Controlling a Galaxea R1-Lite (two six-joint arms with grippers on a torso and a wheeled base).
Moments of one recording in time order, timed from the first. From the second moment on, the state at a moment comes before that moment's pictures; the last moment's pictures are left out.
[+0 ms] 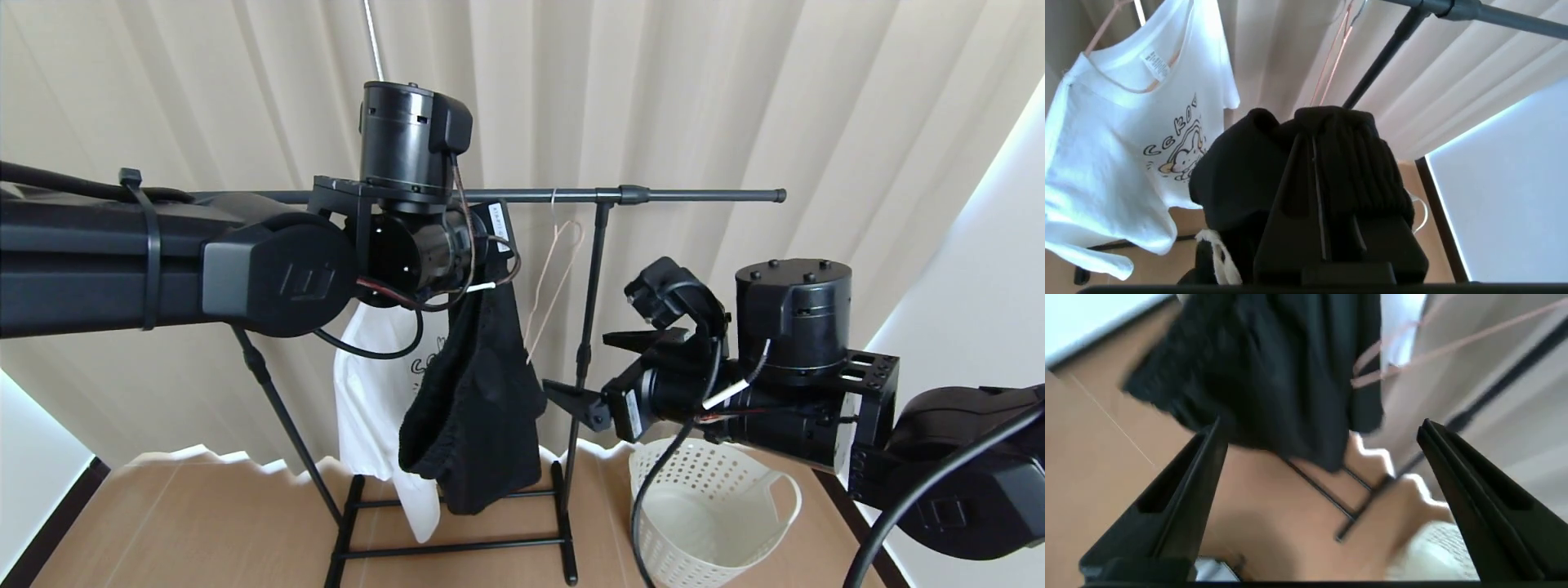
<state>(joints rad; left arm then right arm) -0.64 1.92 -1.53 -0.09 0.41 -0.38 0.69 1.79 -0.86 -0.61 0.07 0.02</state>
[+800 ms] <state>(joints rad) -0.67 1.91 -1.50 -0.09 0.44 -0.39 0.79 1.98 -1.07 -0.66 -0.26 0.14</state>
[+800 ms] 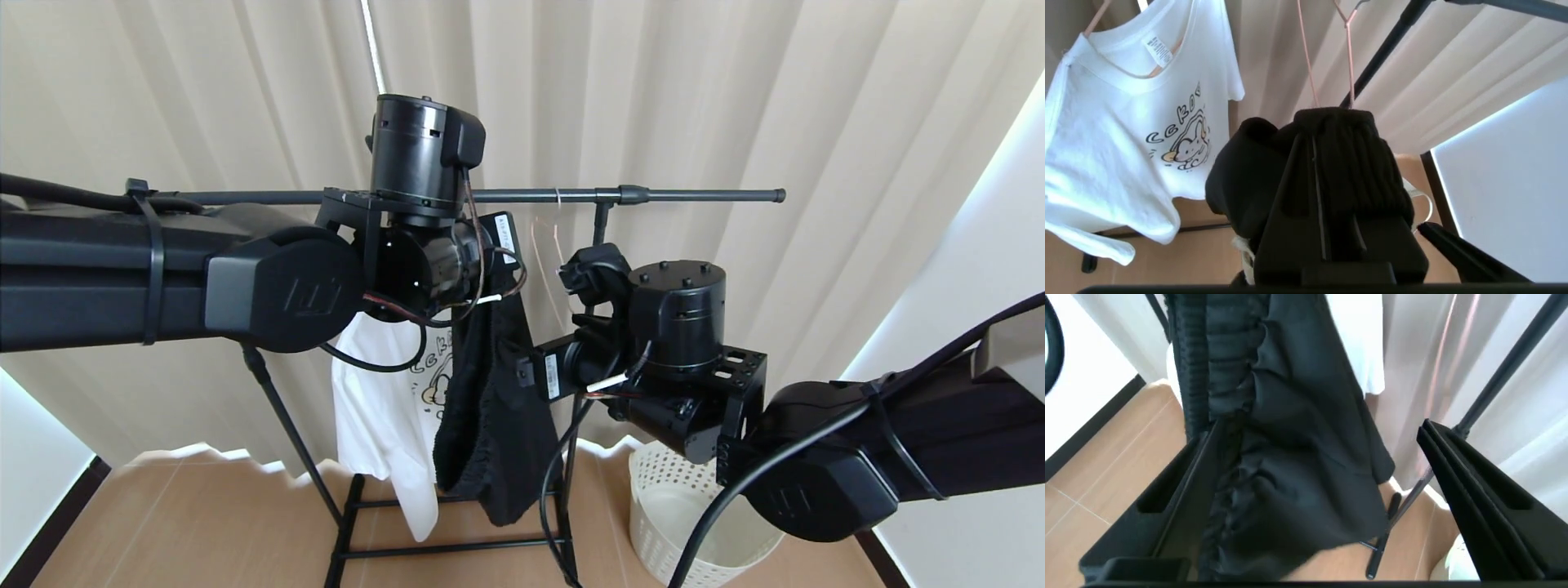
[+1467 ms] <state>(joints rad) -0.68 1.90 -1.48 -0.09 0.50 -0.39 0.86 1.89 -1.02 -0.66 -0.26 0.16</state>
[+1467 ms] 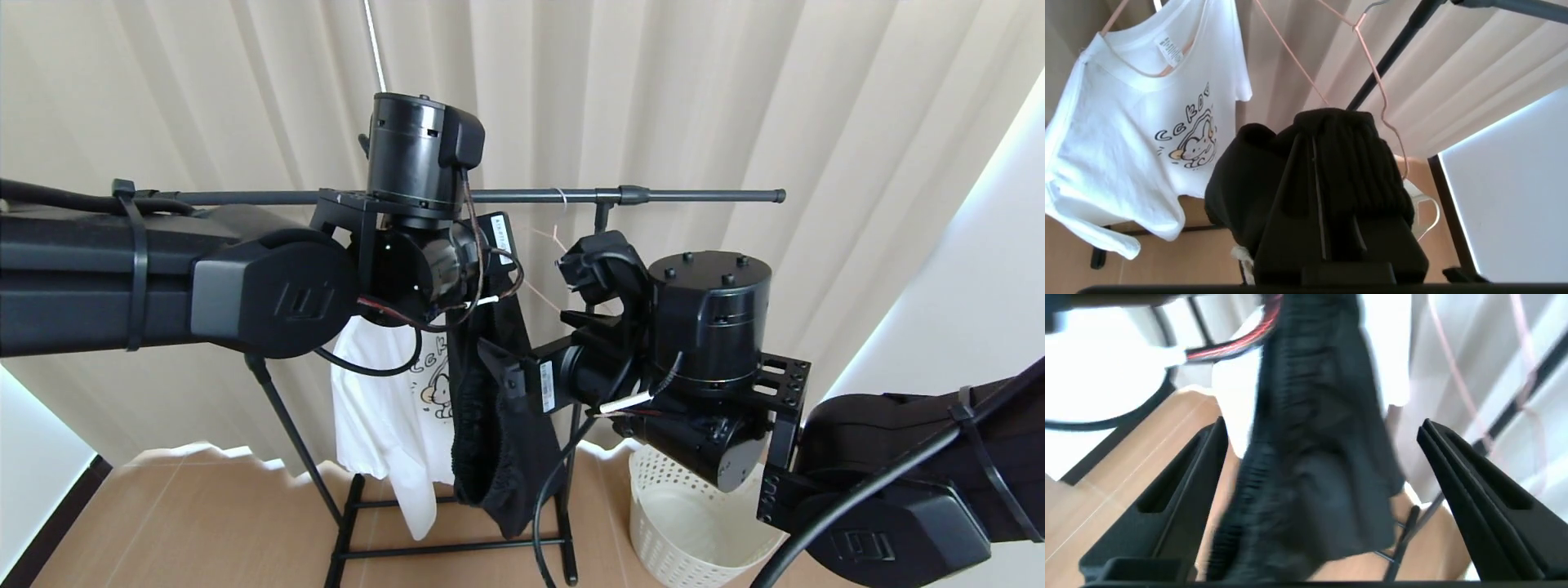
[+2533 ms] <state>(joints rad) -0.68 1.78 -1.42 -0.09 0.50 -0.39 0.74 2.00 -1.00 -0.65 -0.27 0.01</state>
